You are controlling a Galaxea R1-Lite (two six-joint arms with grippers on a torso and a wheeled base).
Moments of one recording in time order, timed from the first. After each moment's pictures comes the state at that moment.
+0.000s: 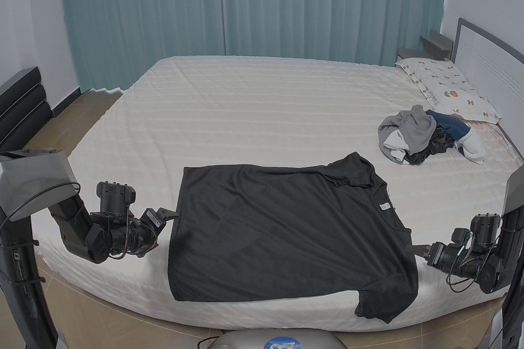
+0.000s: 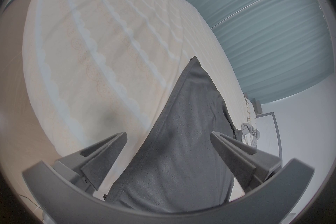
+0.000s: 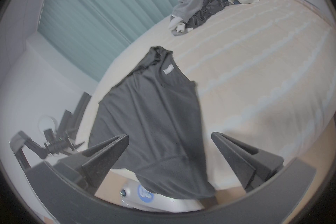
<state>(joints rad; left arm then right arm) -0.10 2.21 -0.66 -0.83 -0.18 -0.96 -0.14 2.21 -0.07 -1.46 0.41 0.40</state>
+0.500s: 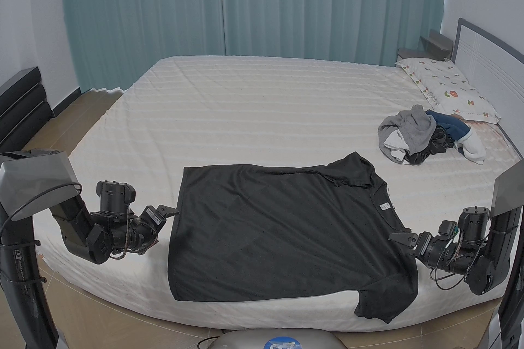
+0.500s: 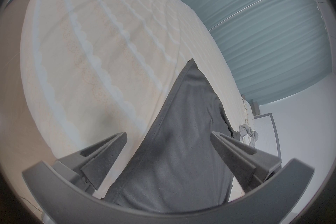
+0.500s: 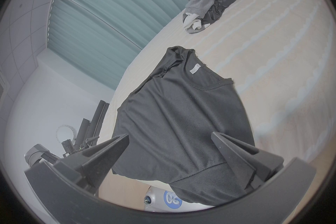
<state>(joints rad) -0.10 2.22 -0.67 -0.87 -0.17 -0.96 0.00 2.21 -0.13 -1.55 0.41 0.64</state>
